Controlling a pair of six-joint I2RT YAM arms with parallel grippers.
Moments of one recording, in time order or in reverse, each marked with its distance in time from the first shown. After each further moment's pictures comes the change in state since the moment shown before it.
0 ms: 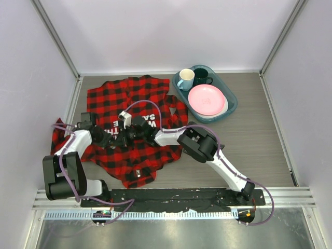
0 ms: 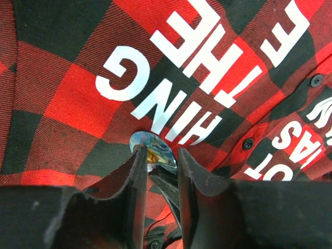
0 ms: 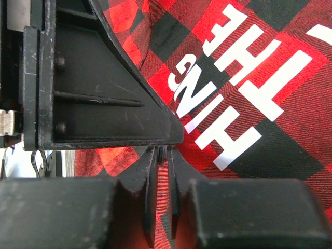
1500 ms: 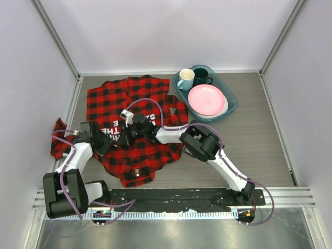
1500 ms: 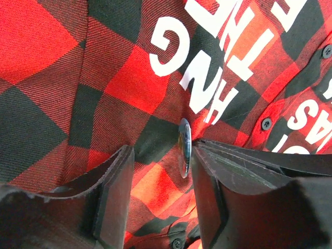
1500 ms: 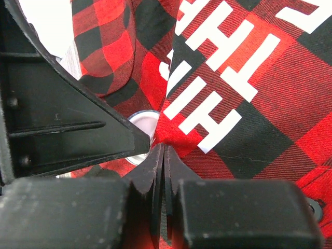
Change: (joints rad) left arm 0.005 -0.177 -0.161 0.082 0.008 0.050; right arm -0.023 -0.026 0.002 -0.105 -0.002 -0.024
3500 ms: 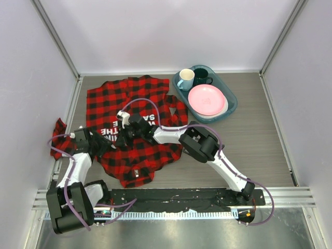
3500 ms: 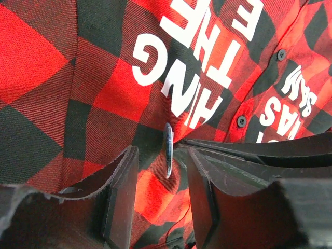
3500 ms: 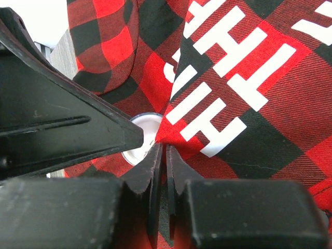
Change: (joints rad) left arm 0.097 -0.145 -0.134 0.149 0.108 0.064; right arm 0.023 0.012 0.070 -0.099 0.025 -0.079
